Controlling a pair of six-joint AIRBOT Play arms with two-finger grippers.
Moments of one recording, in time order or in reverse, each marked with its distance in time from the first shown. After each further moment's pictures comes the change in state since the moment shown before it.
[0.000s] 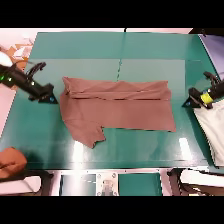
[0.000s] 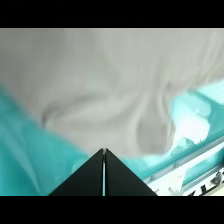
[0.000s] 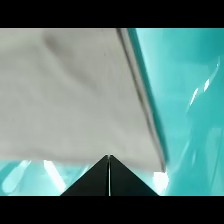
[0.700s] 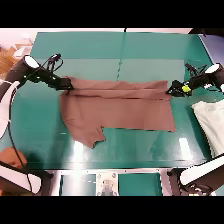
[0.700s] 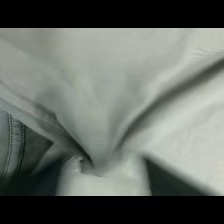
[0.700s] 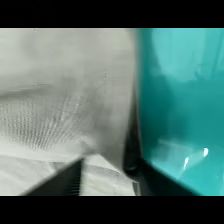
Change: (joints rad) left arm -0.119 -0.285 0.172 -0.048 0.468 0.183; right arm 0.127 -0.408 0.324 0.064 -0.217 -0.132
